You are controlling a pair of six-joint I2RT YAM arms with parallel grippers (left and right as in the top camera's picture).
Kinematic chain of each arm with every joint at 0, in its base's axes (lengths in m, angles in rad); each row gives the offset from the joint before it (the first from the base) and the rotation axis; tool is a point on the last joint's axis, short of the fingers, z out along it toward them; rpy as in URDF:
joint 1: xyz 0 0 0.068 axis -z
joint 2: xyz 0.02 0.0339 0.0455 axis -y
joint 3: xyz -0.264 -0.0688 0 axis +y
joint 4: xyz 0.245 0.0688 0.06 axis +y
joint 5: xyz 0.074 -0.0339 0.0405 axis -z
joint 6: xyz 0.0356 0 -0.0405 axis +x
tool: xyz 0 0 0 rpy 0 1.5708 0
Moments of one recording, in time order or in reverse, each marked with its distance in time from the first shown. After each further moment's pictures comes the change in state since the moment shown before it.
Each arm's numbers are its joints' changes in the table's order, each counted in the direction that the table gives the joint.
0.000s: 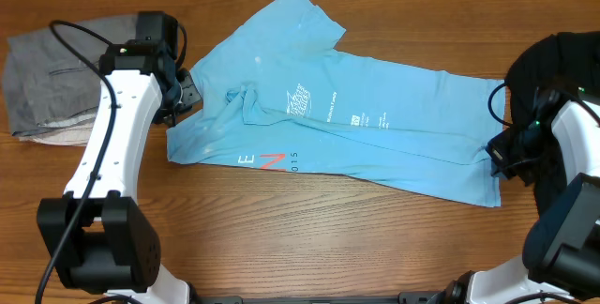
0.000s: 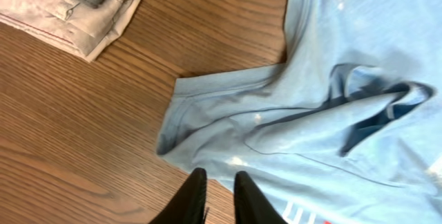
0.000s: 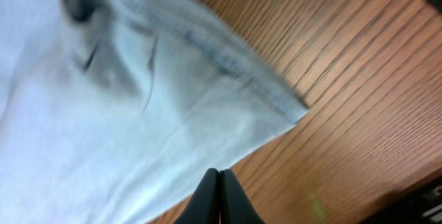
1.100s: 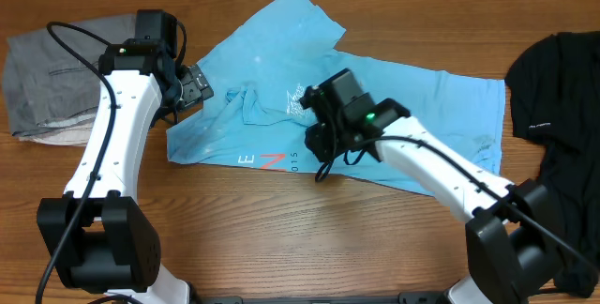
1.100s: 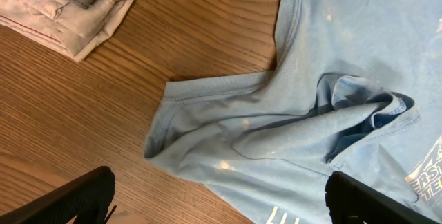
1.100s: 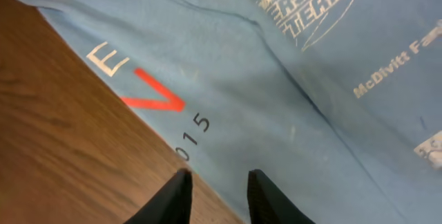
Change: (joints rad) left arm 0.000 -0.002 0.000 -0.024 0.018 -0.040; right arm -0.994 -0.001 0.018 -0.617 -0.157 -0.518
